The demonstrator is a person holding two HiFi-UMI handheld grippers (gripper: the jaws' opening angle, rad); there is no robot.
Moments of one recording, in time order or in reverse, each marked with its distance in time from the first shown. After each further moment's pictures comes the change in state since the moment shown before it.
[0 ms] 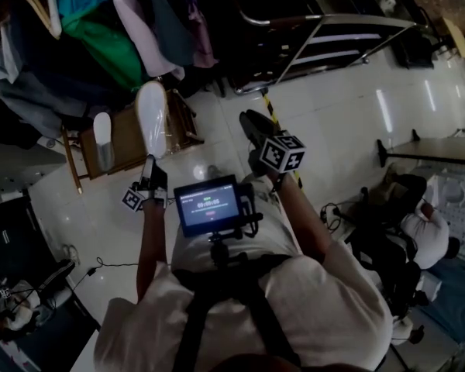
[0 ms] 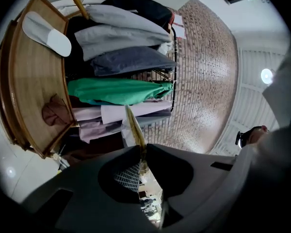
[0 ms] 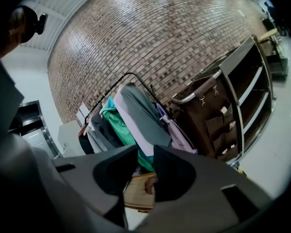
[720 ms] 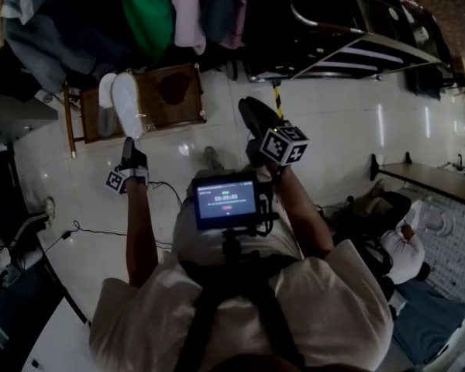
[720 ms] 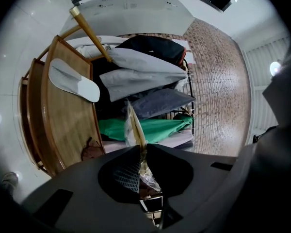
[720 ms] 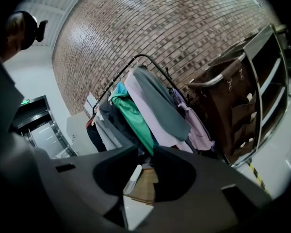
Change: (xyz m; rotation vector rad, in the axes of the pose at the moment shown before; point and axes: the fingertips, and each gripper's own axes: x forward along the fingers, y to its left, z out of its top) left arm -0.105 0.095 0.115 -0.004 -0.296 0.225; right arm 0.075 0.057 -0.027 -0.025 0.131 0.086
